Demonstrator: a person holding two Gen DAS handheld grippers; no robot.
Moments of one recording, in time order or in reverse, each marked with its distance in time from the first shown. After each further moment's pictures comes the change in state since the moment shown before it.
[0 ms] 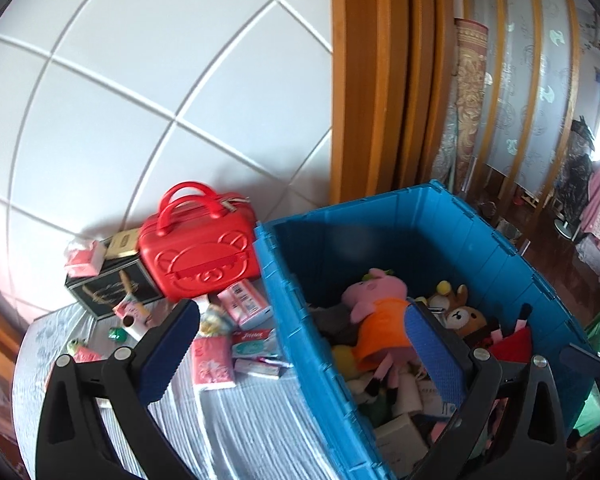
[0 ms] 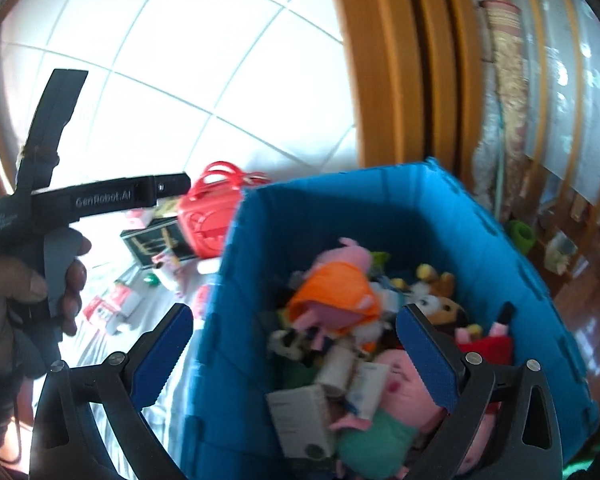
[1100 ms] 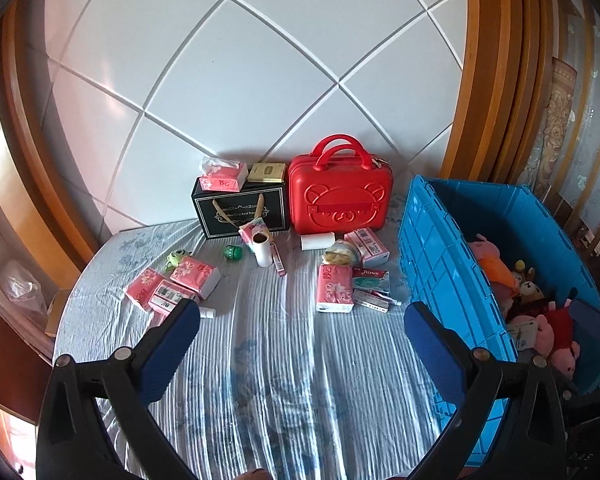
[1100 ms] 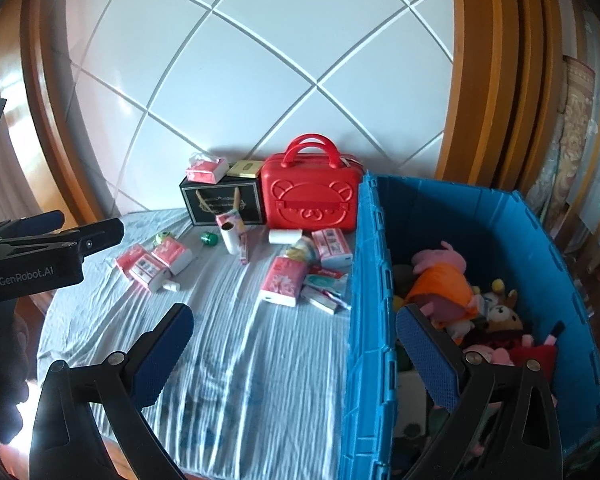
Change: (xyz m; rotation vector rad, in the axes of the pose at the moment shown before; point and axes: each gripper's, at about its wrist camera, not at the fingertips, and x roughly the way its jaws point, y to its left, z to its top) left arm -0.132 0.163 -0.114 -0.213 0.055 0.237; right arm -0.003 0.193 -0.016 -0.194 0.087 0.019
